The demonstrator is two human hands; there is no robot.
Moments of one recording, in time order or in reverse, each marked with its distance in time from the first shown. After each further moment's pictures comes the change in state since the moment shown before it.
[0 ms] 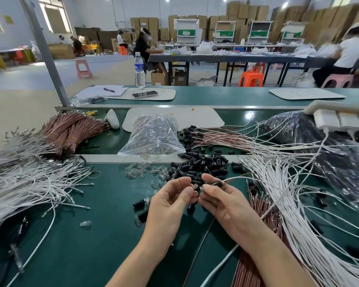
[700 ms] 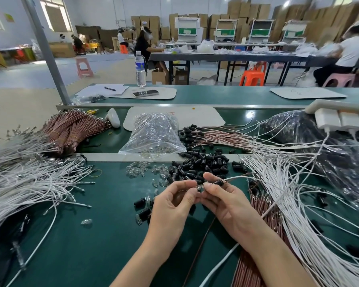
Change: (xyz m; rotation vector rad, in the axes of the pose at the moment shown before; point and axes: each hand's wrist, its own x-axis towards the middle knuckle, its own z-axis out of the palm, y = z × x) left_hand -0.004 -0.004 0.001 0.047 -0.060 0.070; right_hand -0.001 0.000 0.000 0.019 0.006 -0.007
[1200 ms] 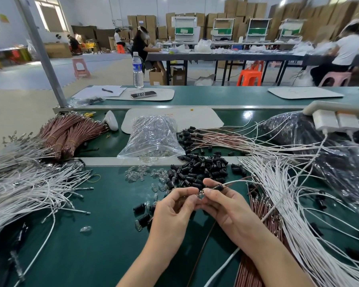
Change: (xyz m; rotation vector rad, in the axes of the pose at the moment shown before) left_hand 0.001 -0.002 0.000 0.070 -0.026 0.005; right_hand -0.002 -0.001 0.000 0.006 0.004 0.008
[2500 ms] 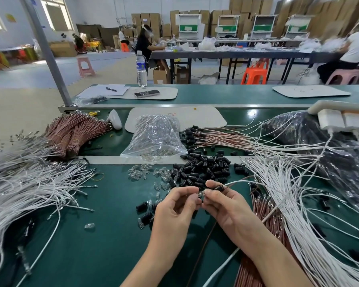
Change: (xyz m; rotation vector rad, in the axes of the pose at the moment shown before) left_hand -0.006 0.004 0.002 0.042 0.061 0.034; right_hand 0.000 0.001 0.000 0.000 -0.012 0.010
